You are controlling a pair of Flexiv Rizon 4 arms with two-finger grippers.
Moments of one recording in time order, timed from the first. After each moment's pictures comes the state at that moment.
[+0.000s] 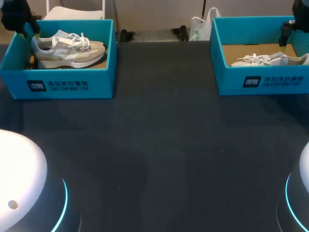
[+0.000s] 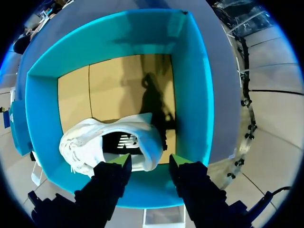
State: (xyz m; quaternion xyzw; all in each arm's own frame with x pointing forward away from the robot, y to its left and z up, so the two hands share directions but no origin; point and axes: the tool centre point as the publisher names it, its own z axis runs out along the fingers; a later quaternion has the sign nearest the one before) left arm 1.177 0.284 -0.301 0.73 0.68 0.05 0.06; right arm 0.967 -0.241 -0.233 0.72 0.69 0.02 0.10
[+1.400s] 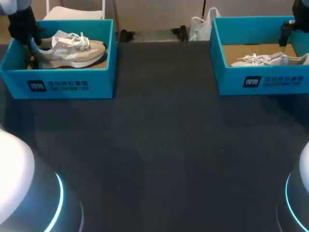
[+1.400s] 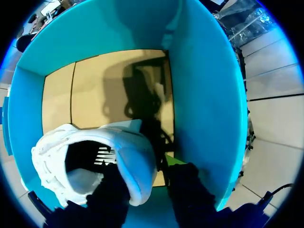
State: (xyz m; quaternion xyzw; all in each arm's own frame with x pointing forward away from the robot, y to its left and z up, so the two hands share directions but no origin) left arm 1.182 0.297 -0.365 0.72 0.69 0.02 -0.01; right arm 0.967 -0.241 -0.233 0.72 0.69 0.02 0.10
